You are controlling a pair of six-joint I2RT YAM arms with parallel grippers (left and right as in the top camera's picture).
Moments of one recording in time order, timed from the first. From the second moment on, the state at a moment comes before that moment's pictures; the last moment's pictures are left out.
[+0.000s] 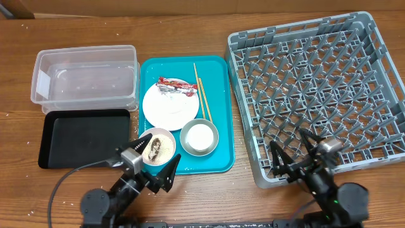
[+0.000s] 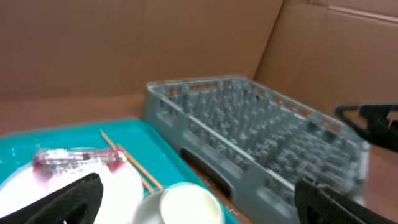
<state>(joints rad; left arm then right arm) -0.03 0.08 0.23 -0.20 0.64 -0.27 0.18 0.06 0.28 -0.24 -0.31 0.31</state>
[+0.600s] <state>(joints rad) -0.05 1.21 1.22 -1.04 0.77 -0.24 0.18 0.97 1.17 -0.86 -0.44 0.34</state>
